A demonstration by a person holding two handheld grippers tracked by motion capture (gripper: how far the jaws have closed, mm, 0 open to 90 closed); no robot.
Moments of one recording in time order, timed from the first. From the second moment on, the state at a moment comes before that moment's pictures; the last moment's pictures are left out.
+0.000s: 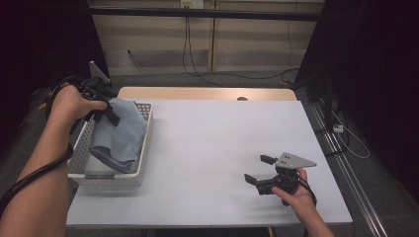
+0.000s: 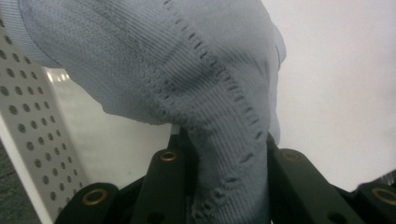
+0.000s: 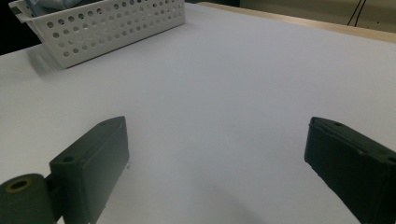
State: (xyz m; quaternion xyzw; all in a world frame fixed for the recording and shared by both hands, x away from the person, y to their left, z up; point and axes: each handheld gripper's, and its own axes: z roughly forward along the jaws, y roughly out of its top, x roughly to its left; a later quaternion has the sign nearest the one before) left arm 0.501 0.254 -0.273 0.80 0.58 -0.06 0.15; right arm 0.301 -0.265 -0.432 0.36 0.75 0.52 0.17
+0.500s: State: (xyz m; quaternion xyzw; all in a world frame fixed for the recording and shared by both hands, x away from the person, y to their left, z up) left arm 0.502 0.254 -0.284 0.80 0.57 -0.04 0.15; right arm 0.298 -0.268 -0.431 0.37 0.75 0.52 0.17
